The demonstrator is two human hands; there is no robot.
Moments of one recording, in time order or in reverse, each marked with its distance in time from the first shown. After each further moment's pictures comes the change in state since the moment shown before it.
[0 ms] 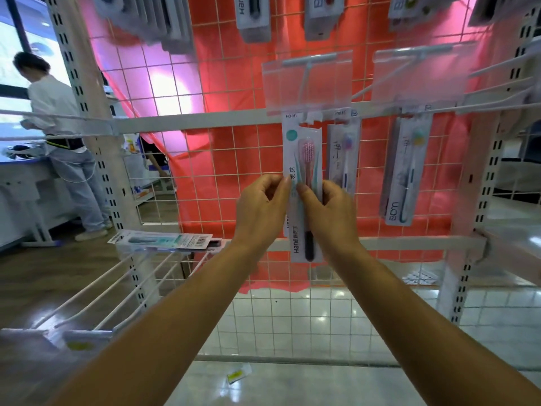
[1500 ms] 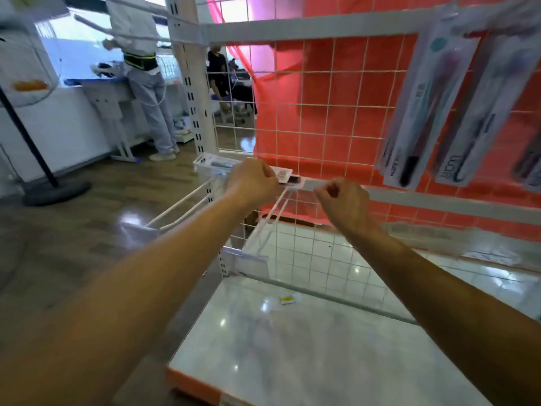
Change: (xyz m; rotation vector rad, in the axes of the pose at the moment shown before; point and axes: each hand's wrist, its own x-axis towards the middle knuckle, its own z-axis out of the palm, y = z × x) left_hand -0.012 -0.070 -0.145 0.799 -0.077 -0.444; right_hand -0.043 0.065 0.115 -0.380 -0.401 0.100
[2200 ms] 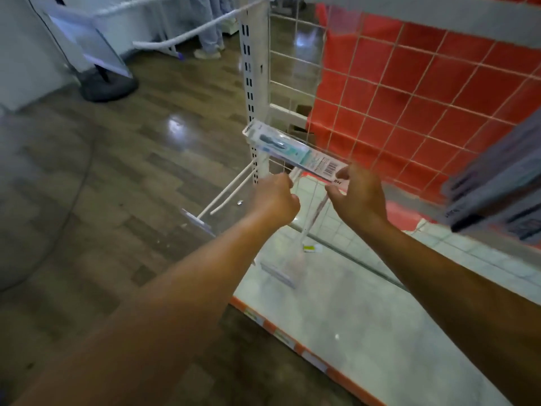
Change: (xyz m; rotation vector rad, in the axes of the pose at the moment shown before) left_hand 0.021 -0.009 -0.036 0.127 -0.266 -0.370; right_hand 0.054 -0.068 0.016 -0.283 -0.312 -0.027
